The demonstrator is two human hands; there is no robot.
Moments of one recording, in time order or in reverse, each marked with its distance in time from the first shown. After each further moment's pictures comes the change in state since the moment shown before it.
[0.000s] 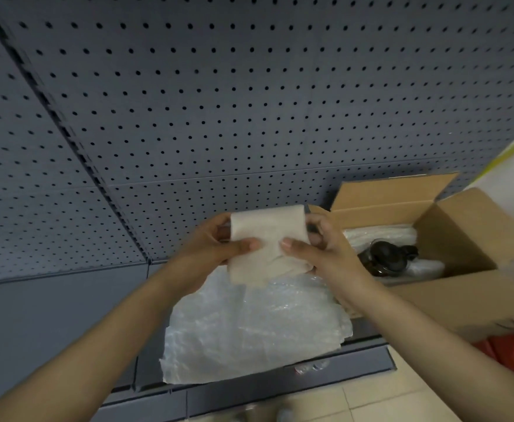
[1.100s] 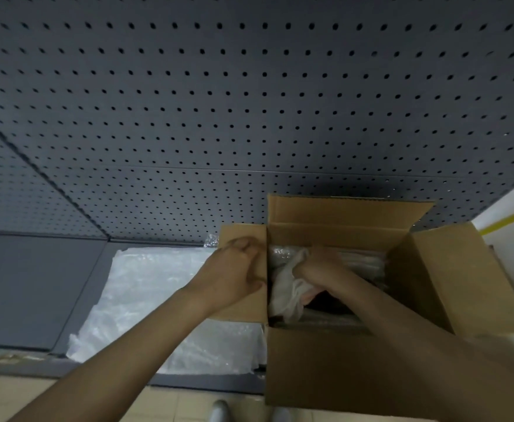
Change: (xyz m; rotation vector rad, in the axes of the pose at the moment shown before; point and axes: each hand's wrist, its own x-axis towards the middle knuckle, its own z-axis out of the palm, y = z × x) left_hand 0.097 -0.029 0.203 1.242 0.042 -0.052; right_hand 0.115 0.050 -0.197 -0.852 -0.166 0.511
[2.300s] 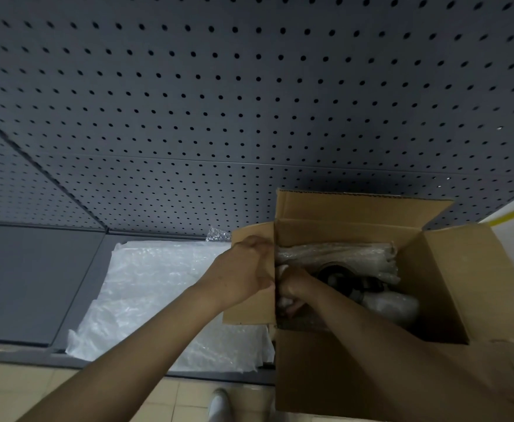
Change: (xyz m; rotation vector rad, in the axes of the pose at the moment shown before) left_hand 0.013 -0.002 0.002 -0.135 -0.092 -0.043; right_hand 0.040 0.000 0.064 -0.101 -0.330 0.040
